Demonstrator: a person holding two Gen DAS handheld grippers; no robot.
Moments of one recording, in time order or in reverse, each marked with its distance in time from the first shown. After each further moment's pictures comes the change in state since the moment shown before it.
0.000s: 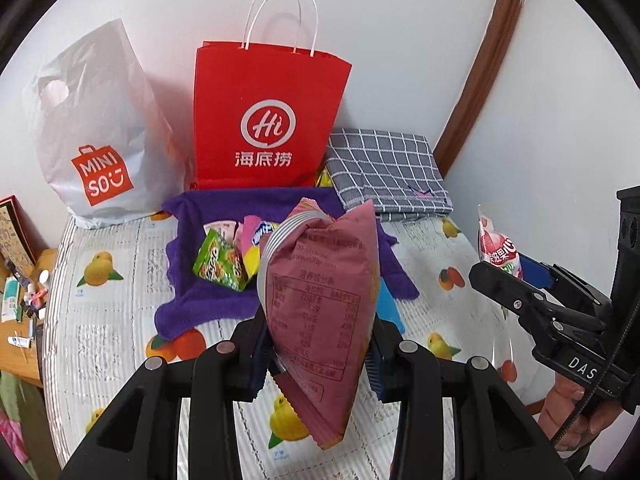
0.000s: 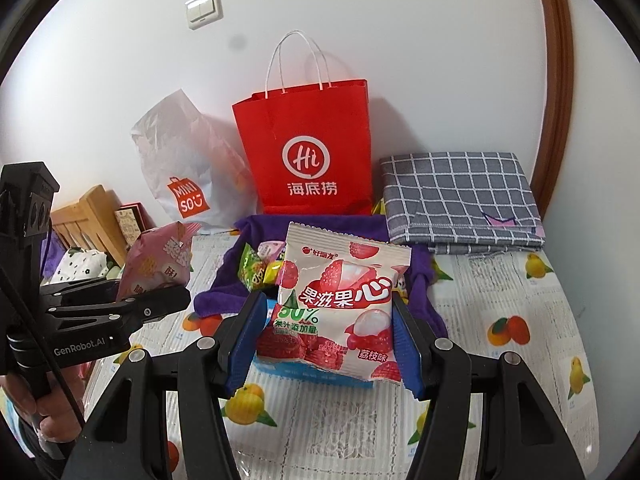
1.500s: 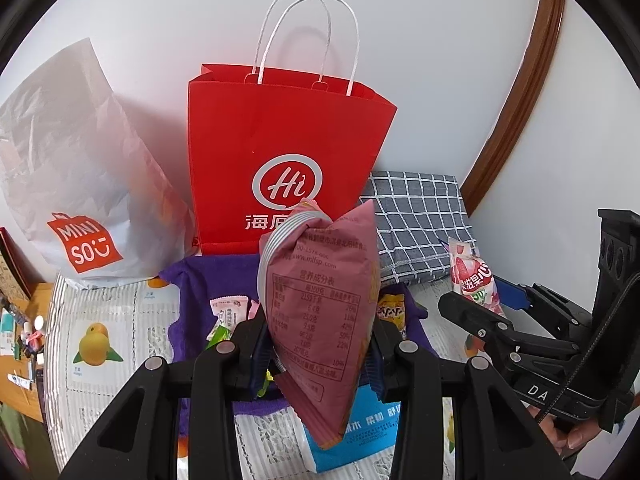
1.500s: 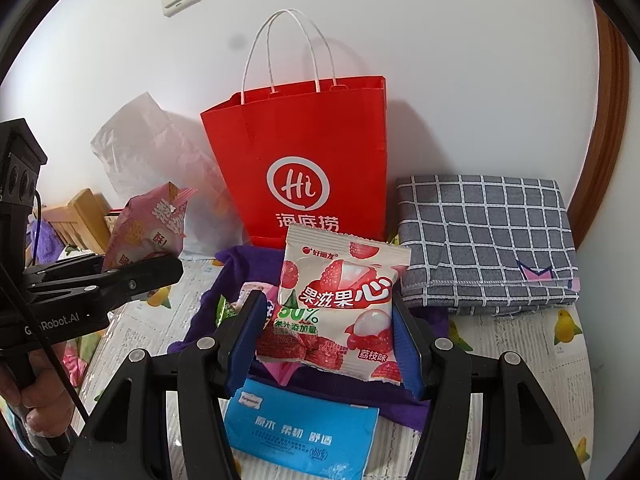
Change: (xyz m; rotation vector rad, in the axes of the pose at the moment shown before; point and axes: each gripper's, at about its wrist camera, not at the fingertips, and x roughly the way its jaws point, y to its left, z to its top) left arm 0.062 0.029 0.092 -0.027 -0.039 0.024; right arm 0.104 -0.014 0.077 -0.035 0.041 0.023
